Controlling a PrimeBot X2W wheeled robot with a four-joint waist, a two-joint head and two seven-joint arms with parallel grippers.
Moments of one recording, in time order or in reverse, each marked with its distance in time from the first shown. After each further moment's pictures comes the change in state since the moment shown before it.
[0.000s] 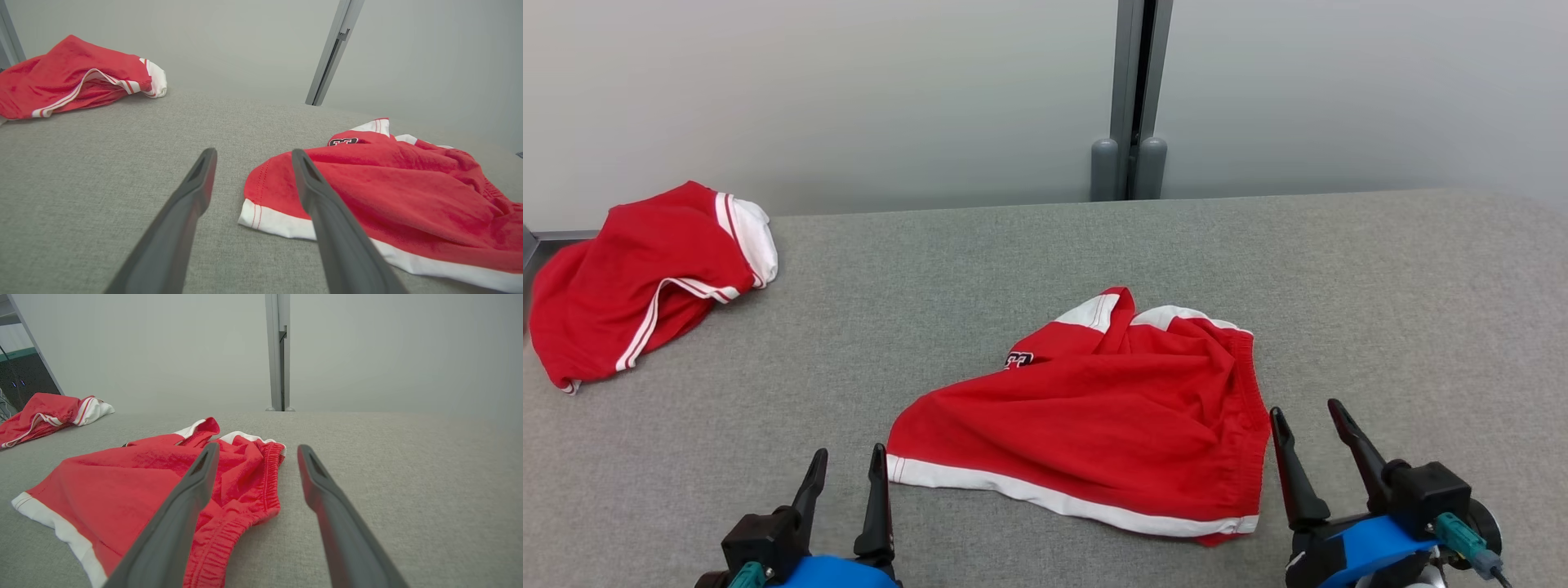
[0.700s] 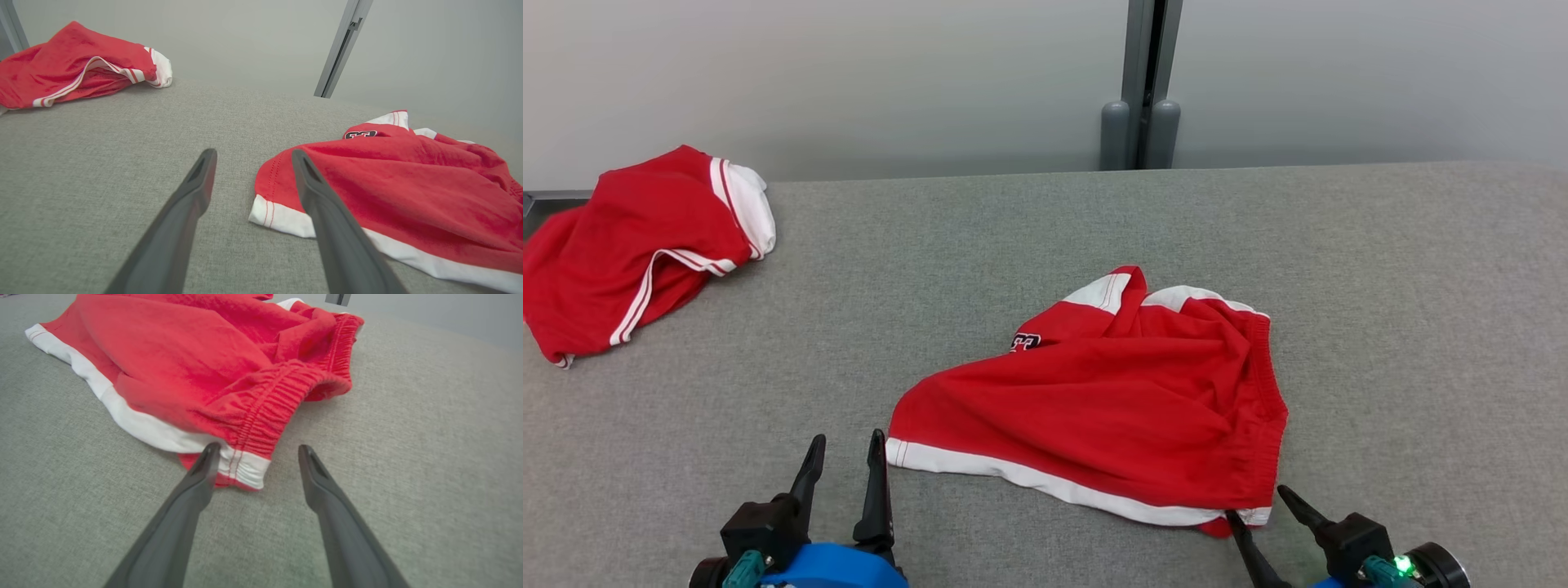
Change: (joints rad) left arm -0.017 -0.023 0.042 0.003 0.043 -0.018 0.000; right arm 0.076 -0.098 0.180 0.037 -0.093 0.000 0.135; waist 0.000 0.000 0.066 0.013
